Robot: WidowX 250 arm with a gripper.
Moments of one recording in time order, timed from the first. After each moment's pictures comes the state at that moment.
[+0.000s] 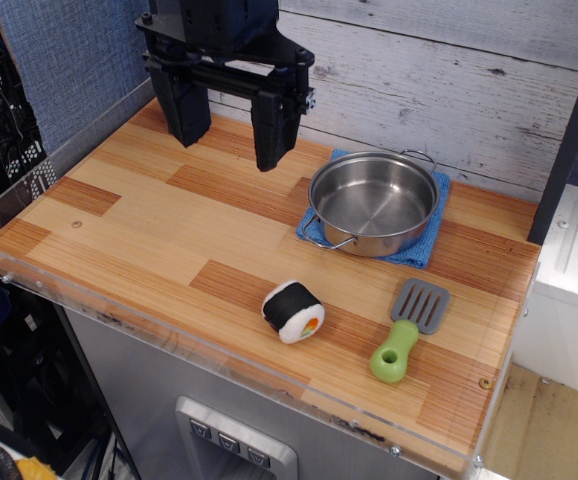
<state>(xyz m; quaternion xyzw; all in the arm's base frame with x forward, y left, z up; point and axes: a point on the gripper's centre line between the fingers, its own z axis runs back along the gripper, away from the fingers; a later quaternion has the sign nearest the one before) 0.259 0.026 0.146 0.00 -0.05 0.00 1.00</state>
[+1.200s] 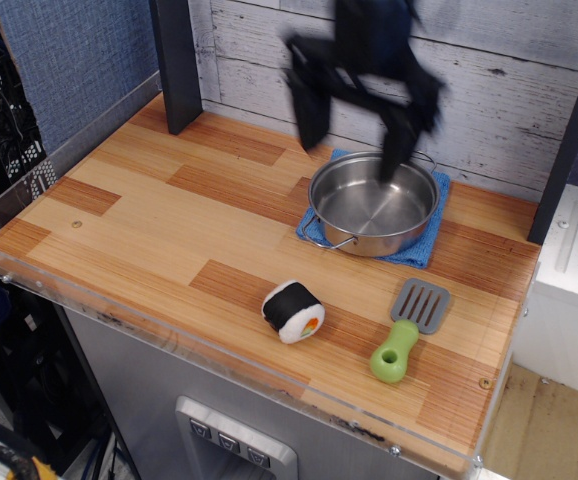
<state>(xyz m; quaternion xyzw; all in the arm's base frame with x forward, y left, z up) 0.316 -0.043 0.098 0.02 -0.02 -0.08 1.00</state>
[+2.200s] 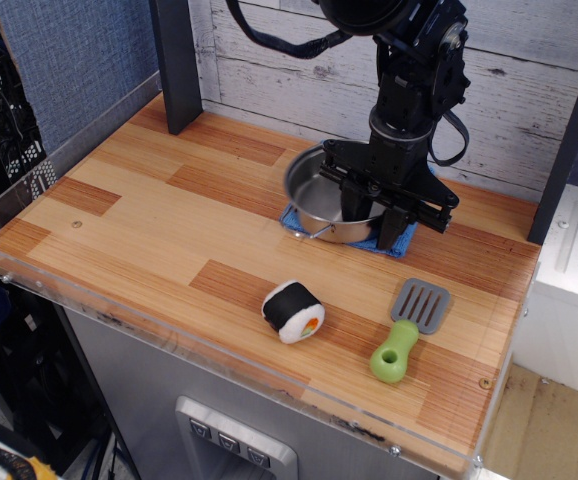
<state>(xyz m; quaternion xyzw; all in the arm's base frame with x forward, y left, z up) 0.352 -0.034 0.022 0.06 -0.06 -0.04 1.00</state>
